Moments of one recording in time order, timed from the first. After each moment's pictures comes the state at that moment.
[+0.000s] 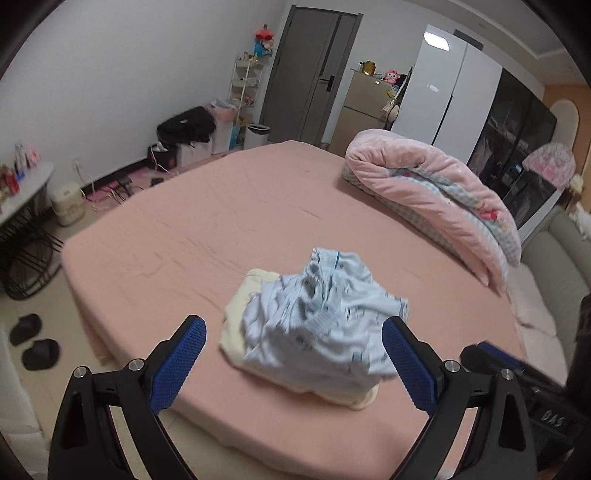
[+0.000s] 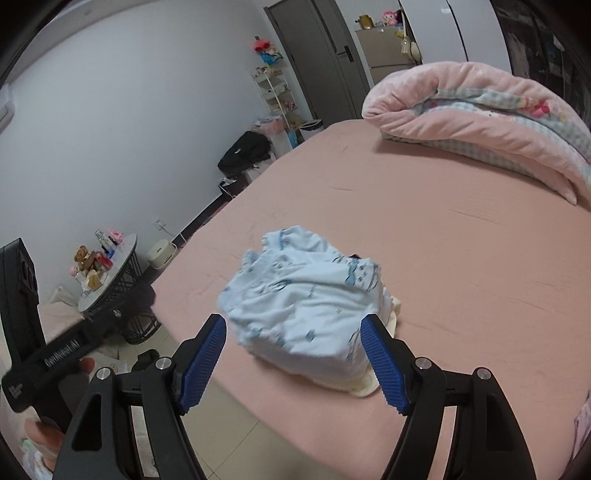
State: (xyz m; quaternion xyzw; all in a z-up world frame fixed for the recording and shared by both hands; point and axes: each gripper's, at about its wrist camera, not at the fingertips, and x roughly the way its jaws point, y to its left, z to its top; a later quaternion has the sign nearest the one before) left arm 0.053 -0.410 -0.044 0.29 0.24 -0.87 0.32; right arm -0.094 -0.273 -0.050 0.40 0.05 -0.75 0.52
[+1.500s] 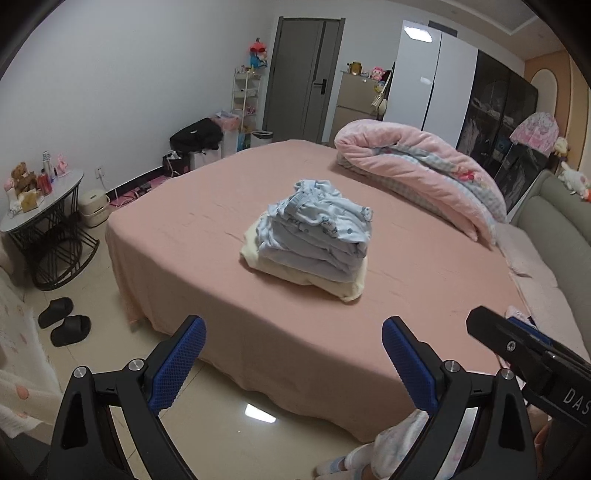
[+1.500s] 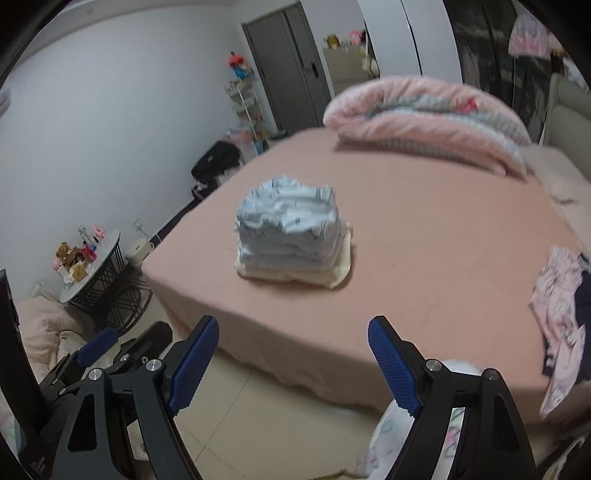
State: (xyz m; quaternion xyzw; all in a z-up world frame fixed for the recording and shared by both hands) left arm 0.184 -0.229 -0.058 0.28 0.20 -0.87 0.34; right arm 0.059 -0.108 -0.037 0.37 0.05 -0.82 0.44
